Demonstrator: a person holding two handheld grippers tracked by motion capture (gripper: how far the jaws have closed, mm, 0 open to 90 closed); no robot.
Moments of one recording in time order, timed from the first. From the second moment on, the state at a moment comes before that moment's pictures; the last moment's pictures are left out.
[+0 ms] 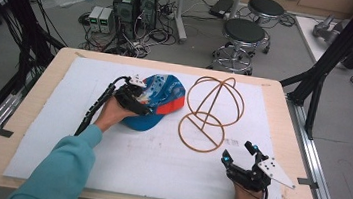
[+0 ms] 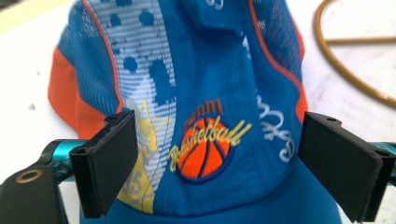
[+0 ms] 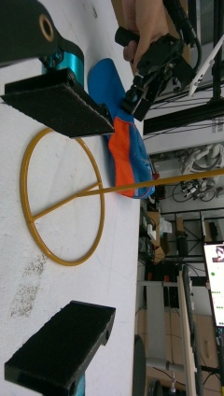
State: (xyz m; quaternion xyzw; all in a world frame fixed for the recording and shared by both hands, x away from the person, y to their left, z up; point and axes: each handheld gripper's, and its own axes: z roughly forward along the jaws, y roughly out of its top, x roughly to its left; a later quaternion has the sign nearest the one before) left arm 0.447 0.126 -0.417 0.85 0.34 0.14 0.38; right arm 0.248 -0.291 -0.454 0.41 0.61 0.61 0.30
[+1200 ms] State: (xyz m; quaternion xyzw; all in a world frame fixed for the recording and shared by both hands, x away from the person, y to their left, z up) left arm 0.440 0.128 -0.415 0.85 0.32 0.09 0.41; right arm 0.248 -0.291 -0.454 0.40 0.60 0.62 0.31
